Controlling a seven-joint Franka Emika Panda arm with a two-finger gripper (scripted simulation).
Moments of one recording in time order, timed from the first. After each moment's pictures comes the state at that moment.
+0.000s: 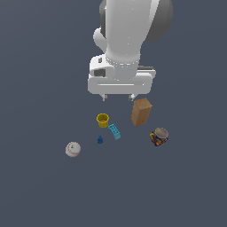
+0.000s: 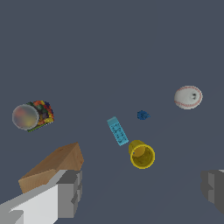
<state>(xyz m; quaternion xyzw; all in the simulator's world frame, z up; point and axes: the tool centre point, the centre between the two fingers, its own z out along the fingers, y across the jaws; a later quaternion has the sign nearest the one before) -0.004 0.017 0.309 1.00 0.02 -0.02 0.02</state>
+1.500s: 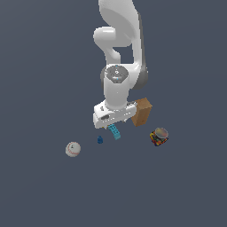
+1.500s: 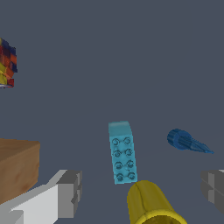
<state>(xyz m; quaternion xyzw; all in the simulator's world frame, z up) -0.014 0.008 0.124 0.98 0.20 -0.01 0.00</state>
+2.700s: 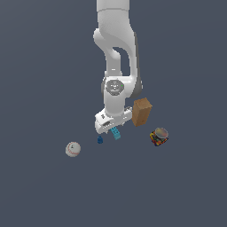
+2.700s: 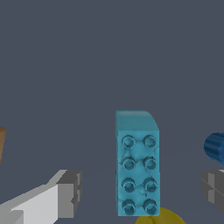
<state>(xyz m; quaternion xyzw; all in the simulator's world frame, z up) -0.033 0.004 0.056 0.97 0.25 0.00 0.00</state>
